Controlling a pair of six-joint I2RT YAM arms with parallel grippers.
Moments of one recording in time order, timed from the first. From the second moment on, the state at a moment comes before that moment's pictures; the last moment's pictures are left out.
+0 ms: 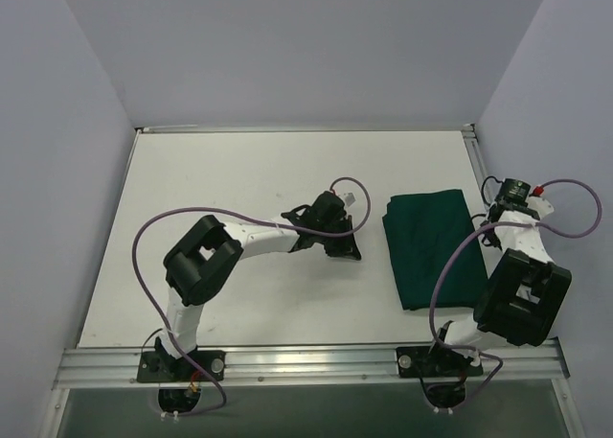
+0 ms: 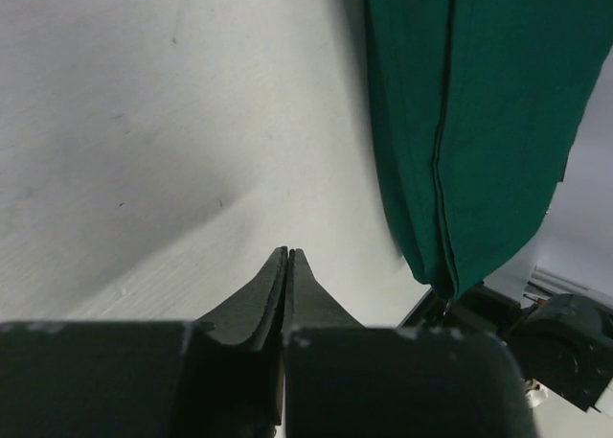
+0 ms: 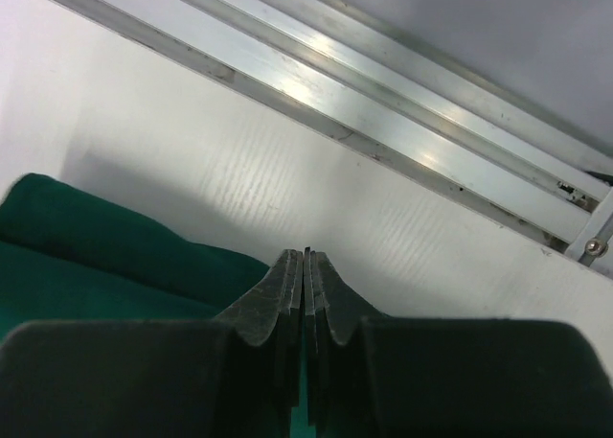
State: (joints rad) left arm -0.87 1.98 1.29 -0.06 0.32 -0.84; right arm -0.45 1.46 0.93 -0.48 0.34 0.58
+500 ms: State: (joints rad) left arm -0.91 2.21 1.54 -0.14 0.28 -0.85; right arm -0.30 1.58 0.77 -0.30 0.42 0.63
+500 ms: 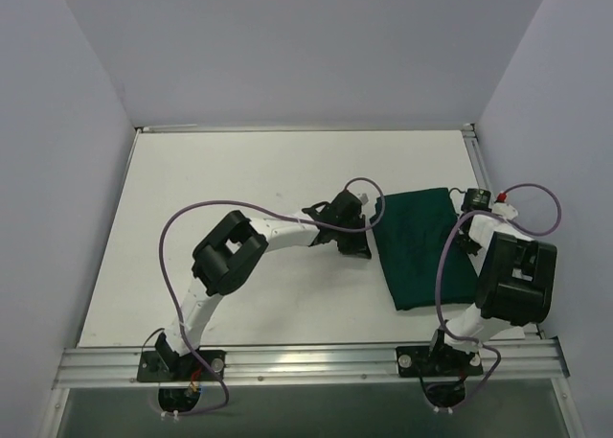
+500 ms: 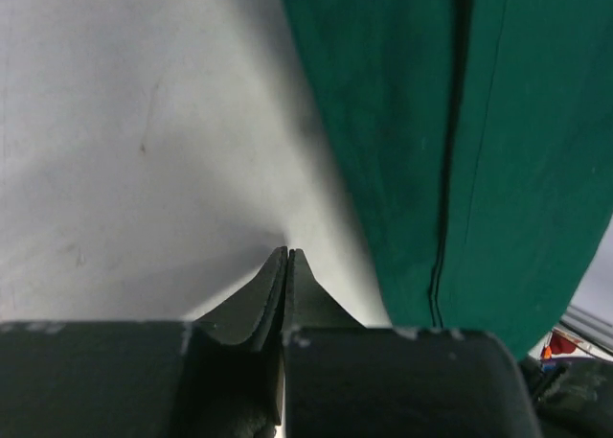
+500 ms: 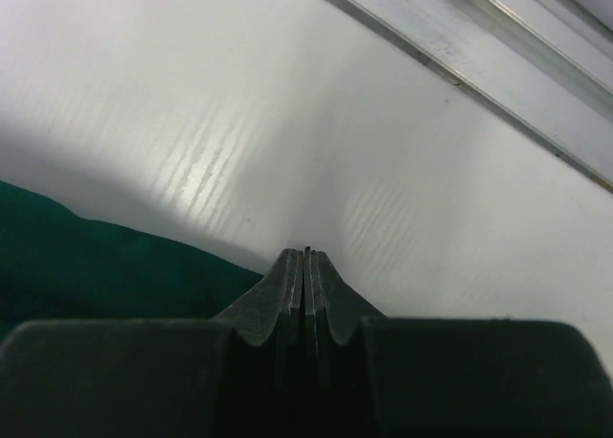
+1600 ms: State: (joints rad) left arm -0.33 1.93 1.28 -0.34 0.26 -0.75; right arm 0.42 1.80 1.02 -0.22 0.29 0.87
